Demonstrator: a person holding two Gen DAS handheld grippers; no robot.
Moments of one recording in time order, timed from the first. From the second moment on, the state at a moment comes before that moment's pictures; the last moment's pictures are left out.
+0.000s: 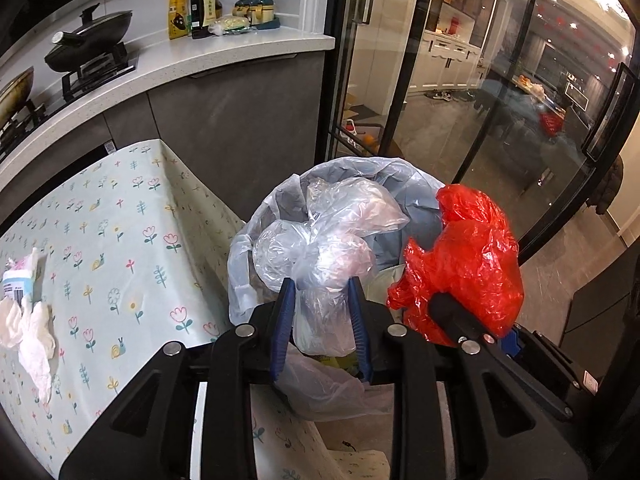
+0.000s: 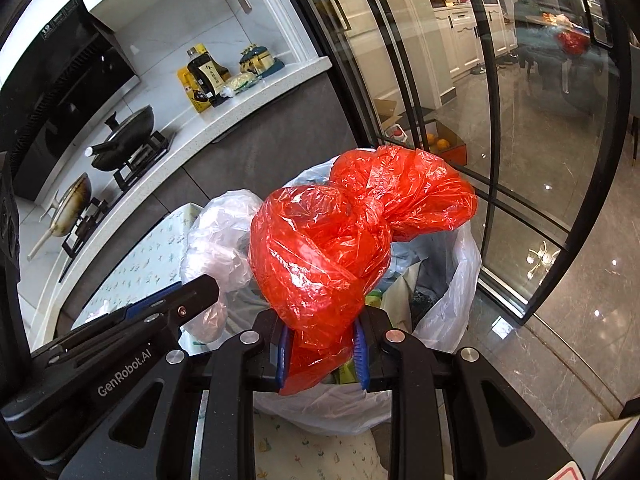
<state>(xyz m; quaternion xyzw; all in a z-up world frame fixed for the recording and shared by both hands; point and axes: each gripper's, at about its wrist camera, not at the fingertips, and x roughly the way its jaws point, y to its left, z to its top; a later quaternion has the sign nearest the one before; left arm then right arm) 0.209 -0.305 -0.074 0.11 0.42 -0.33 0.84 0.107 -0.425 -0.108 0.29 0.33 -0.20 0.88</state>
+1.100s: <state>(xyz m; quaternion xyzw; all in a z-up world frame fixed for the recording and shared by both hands) 0.221 -0.197 -0.038 0.03 0.39 -0.25 0.88 0.110 -0.378 -0.066 0.26 0.30 -0.18 0.90</state>
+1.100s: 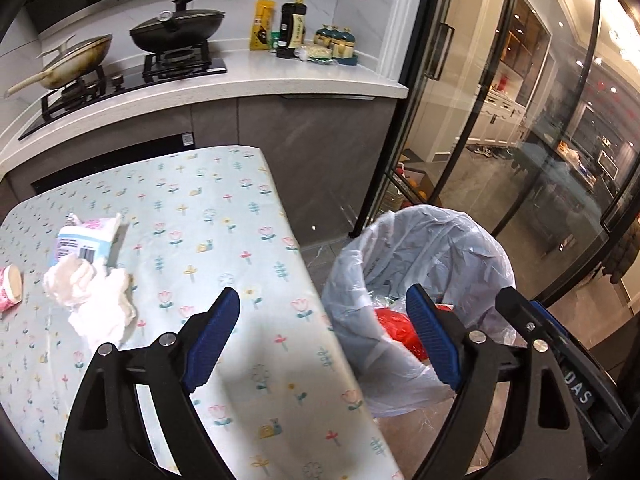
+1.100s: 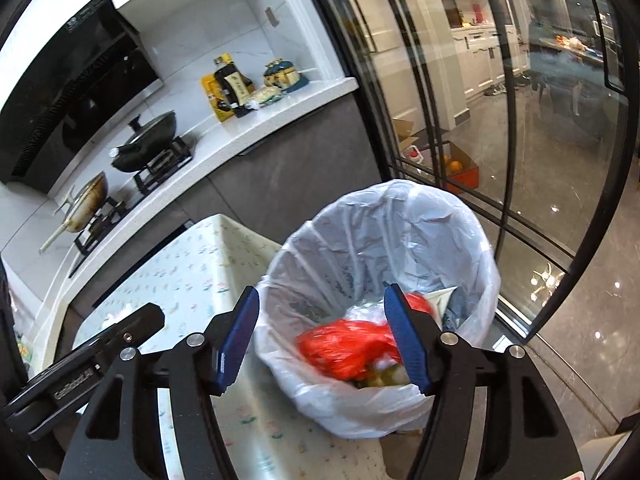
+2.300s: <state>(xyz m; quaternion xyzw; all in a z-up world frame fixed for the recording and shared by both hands) 0.262 0.048 -0.059 -0.07 0.42 -0.10 0.90 0.179 -0.145 -0.087 0.17 0.38 -0.02 0.91</state>
